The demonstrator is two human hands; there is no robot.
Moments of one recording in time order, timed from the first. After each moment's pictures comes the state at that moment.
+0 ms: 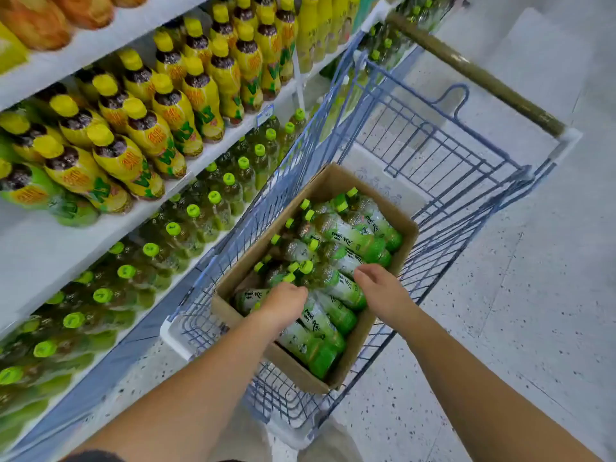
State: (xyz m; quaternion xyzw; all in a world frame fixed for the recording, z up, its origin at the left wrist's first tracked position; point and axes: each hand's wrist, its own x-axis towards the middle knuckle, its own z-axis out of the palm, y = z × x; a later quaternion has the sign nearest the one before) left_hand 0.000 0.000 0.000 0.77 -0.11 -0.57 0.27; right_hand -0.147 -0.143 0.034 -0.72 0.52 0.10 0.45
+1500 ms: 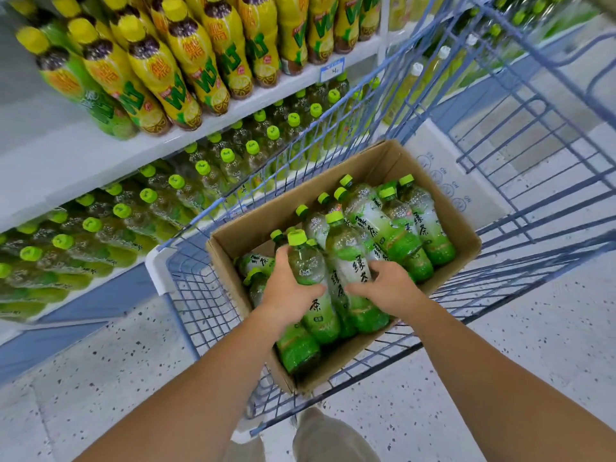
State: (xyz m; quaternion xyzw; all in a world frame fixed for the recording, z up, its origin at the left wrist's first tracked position) left_hand -0.068 -0.020 -0.071 0.80 0.05 -0.37 0.47; right_hand -0.145 -0.212 -0.068 -0.78 0.34 0.23 0.46
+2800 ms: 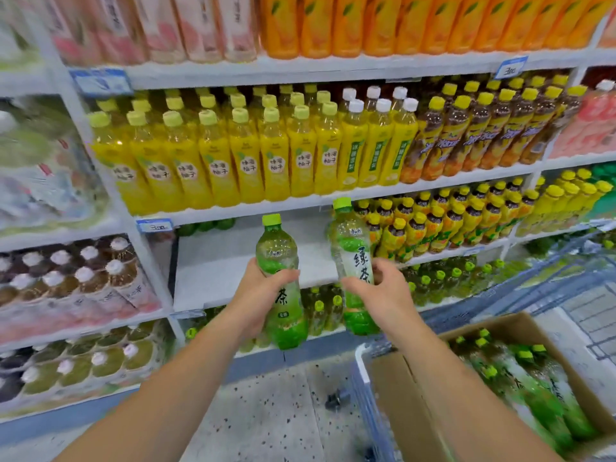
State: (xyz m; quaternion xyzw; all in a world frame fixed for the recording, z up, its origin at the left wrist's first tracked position) left_hand 0.109 0.386 0.199 0.67 0.10 -0.19 0.71; right_hand 0.063 0.166 0.206 -0.79 0.16 0.00 0.59
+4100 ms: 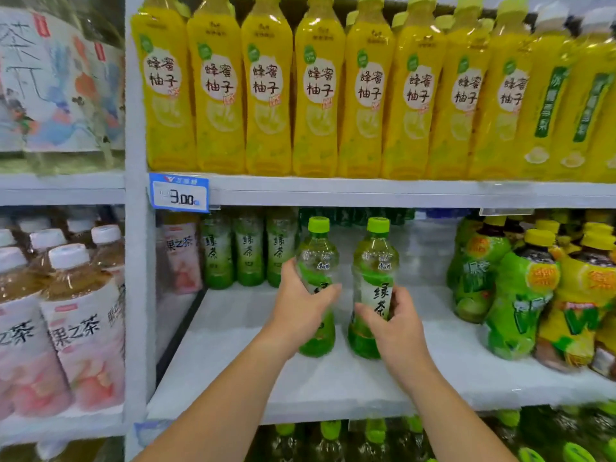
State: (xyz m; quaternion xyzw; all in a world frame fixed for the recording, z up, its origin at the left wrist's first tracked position) left_hand 0.354 0.473 -0.081 0.74 -0.07 0.13 0.66; right_hand 0.348 0.305 -0.124 -0.74 -0.03 -0.20 0.65
